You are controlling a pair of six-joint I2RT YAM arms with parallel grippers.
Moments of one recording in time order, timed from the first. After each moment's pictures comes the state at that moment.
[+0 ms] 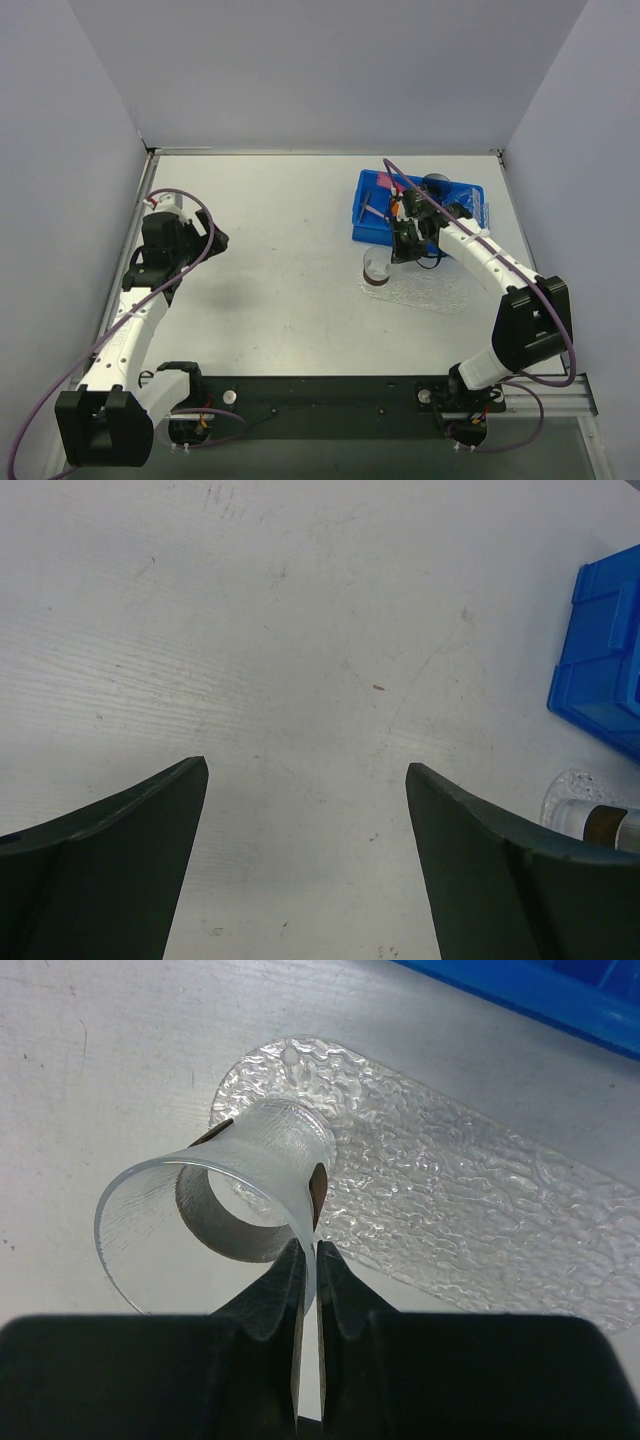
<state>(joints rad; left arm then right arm) -0.02 1.01 0.76 -0.33 0.09 -0.48 0.36 1.52 1.14 -0.75 -0.06 0.23</state>
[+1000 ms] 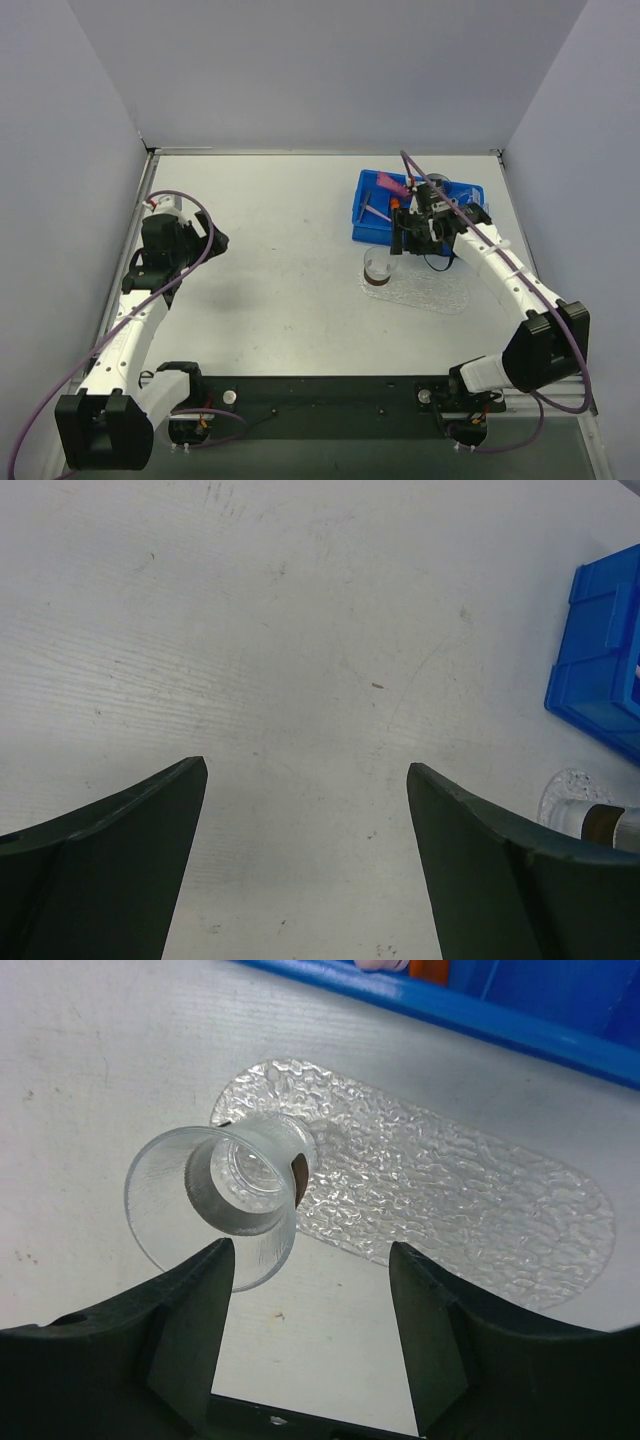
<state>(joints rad) -0.02 0.99 0.75 -0.33 0.09 -0.49 0.34 1.42 1.15 -0.80 0.00 0.25</state>
